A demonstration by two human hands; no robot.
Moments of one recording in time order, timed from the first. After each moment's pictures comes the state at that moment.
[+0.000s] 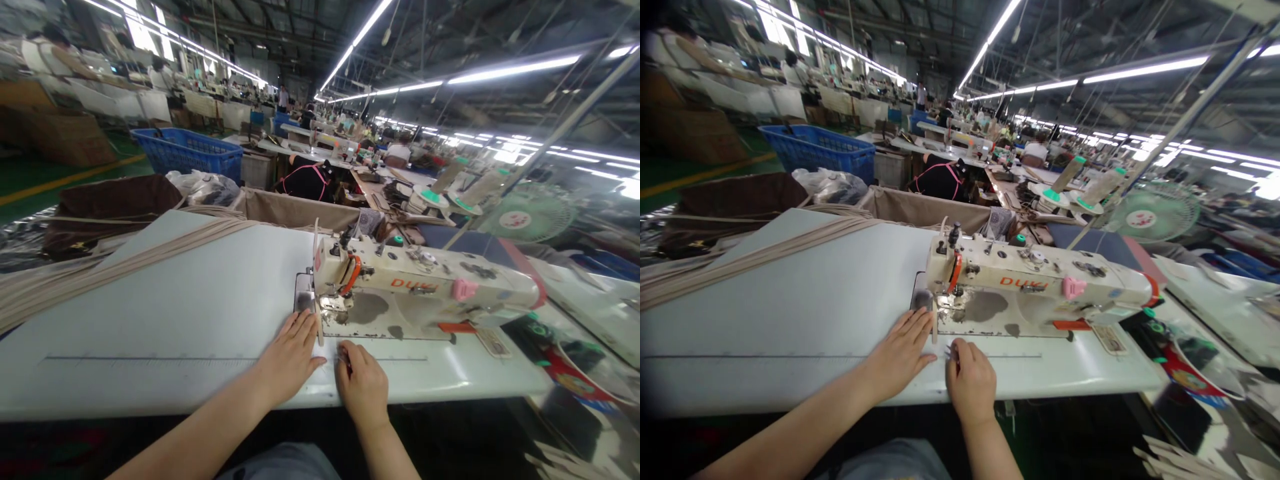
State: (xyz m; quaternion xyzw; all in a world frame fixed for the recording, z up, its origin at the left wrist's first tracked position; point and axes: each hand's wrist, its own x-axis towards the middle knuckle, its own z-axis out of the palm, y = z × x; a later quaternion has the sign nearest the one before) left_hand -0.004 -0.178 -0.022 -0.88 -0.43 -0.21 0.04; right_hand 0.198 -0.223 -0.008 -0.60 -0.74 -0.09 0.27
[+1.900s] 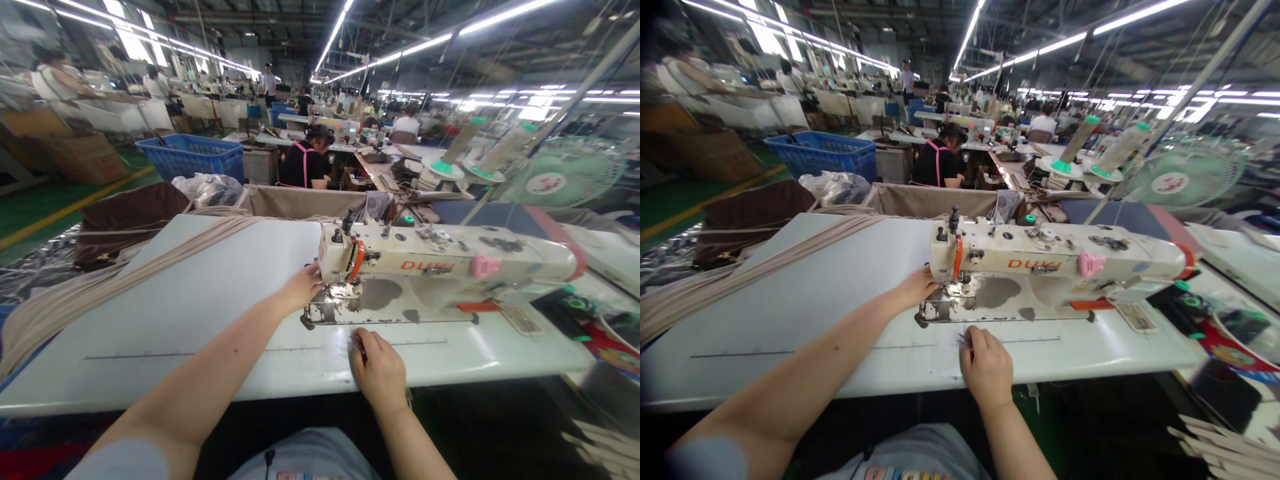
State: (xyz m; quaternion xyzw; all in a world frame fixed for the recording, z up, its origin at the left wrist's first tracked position) left_hand -0.016 -0.032 -0.009 -0.86 -0.41 -0.22 -0.19; right_hand 0.199 -0.224 -0.014 -0.60 -0.74 -0.13 0.28
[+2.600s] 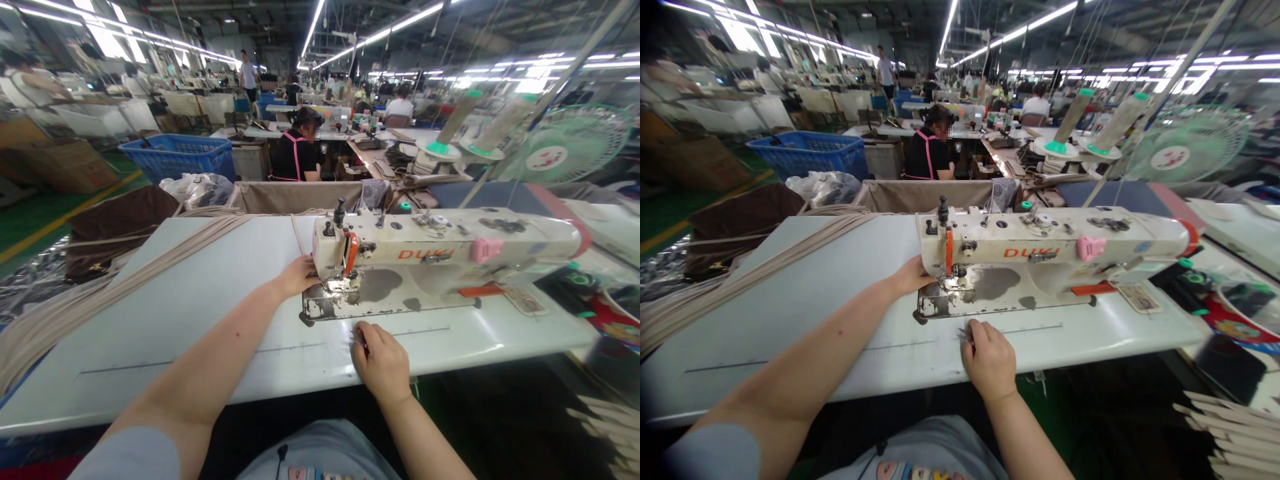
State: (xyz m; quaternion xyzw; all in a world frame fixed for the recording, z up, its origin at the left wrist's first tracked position) left_hand -0.025 -0.010 0.009 -0.89 -0.35 -0.21 -0.20; right_hand 0.197 -0.223 -0.012 -0.60 -0.73 -0.12 0.29
